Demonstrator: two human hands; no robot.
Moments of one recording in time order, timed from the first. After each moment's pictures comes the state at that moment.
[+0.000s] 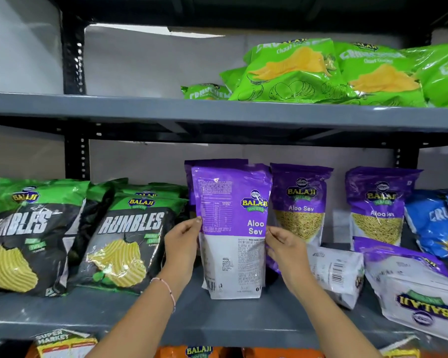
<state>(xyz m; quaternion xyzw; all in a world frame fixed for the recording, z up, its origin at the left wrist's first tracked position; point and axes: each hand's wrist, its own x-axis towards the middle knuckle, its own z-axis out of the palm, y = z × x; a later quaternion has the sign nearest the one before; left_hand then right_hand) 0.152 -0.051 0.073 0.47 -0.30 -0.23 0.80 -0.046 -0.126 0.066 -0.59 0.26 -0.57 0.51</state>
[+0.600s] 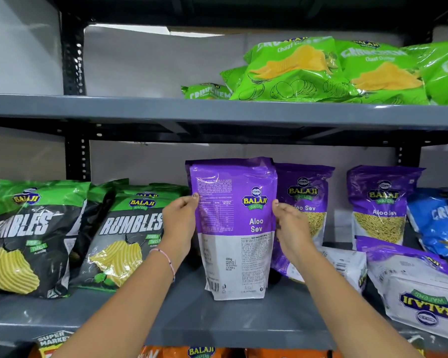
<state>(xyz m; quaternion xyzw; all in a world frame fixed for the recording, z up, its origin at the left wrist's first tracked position) 0.147 -0.042 0.132 0.51 -0.31 -0.17 0.78 -0.039 -0.139 0.116 -0.52 0.25 -0.59 0.56</state>
